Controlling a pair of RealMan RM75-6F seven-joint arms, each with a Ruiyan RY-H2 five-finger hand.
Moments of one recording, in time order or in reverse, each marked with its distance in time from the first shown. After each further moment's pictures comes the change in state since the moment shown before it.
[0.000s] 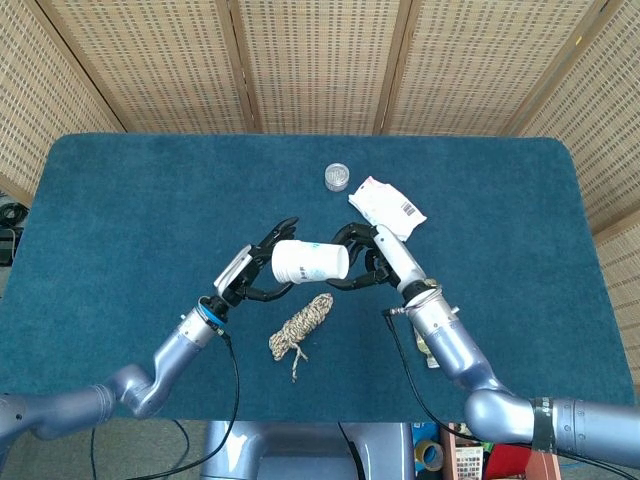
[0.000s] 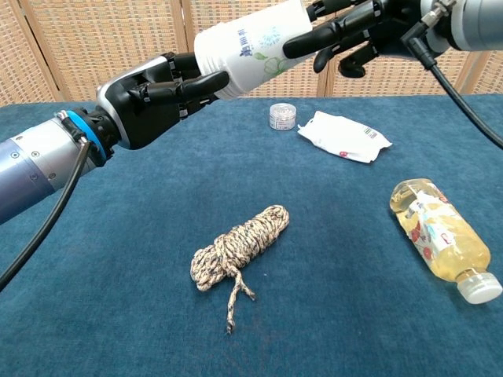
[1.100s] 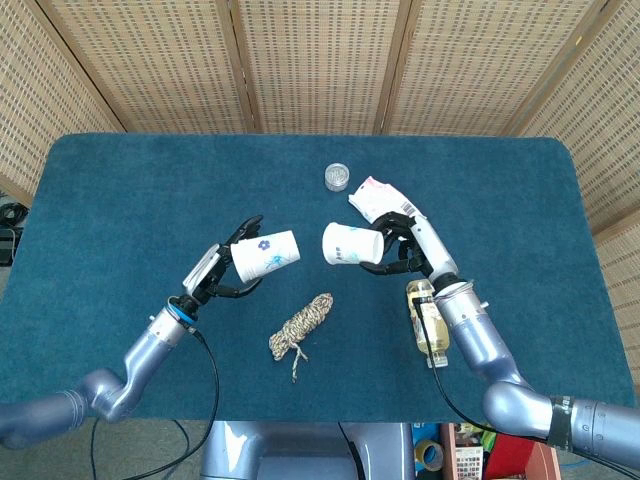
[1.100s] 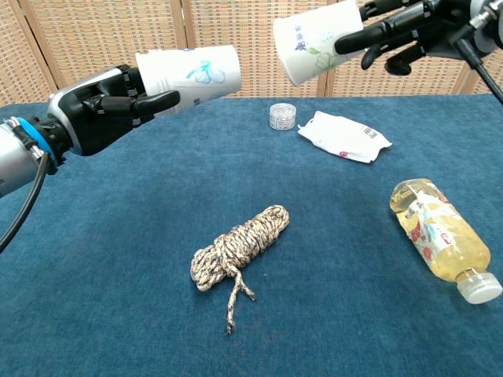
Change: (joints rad) left arm 0.068 0.091 0.037 -0.006 -0.016 -0.011 0.052; right arm -0.070 0.041 -0.011 0.062 -0.015 -0.005 0.060
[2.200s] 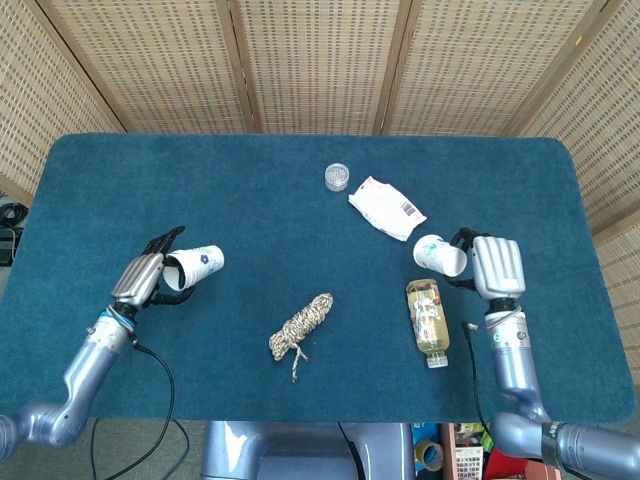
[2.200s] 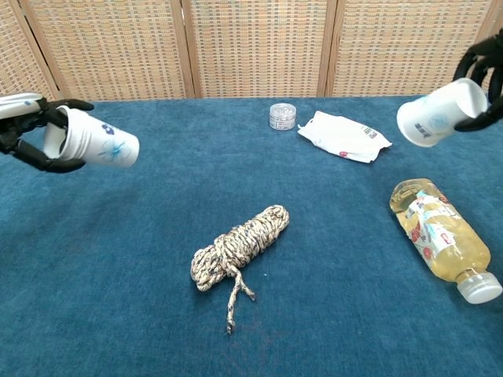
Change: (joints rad) left arm 0.116 0.281 0.036 -0.324 -0.393 -0.095 1.113; right arm -0.135 -0.166 -0.294 0.272 -0.311 0.459 -0.571
